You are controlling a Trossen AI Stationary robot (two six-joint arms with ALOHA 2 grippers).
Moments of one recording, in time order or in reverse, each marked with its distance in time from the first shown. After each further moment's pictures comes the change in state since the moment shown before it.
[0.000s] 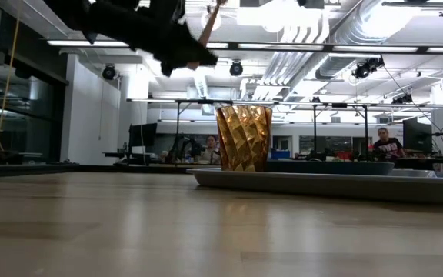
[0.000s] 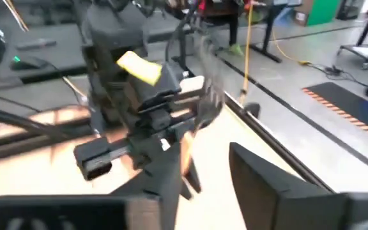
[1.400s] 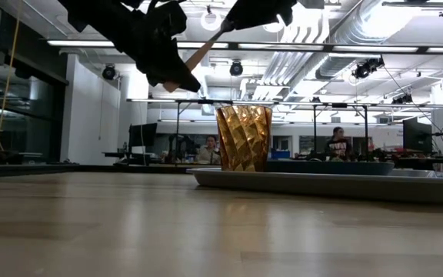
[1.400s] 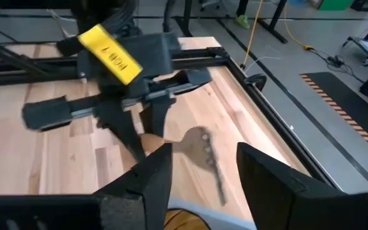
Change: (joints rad) left arm -0.088 0.007 0.077 -0.405 -0.058 -0.039; right arm -0.027 0.123 0.000 -0.047 -0.044 -0.097
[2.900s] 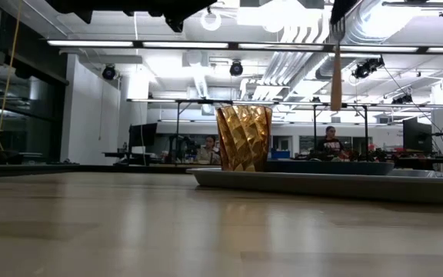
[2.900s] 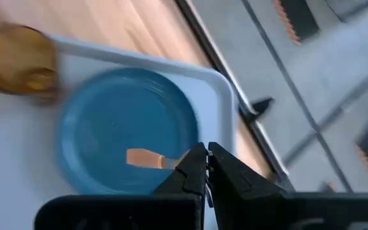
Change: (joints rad) left arm -0.018 -0.099 -0.064 0.497 0.288 0.235; right arm -0.073 -0.075 0.472 -1.316 0.127 0.335
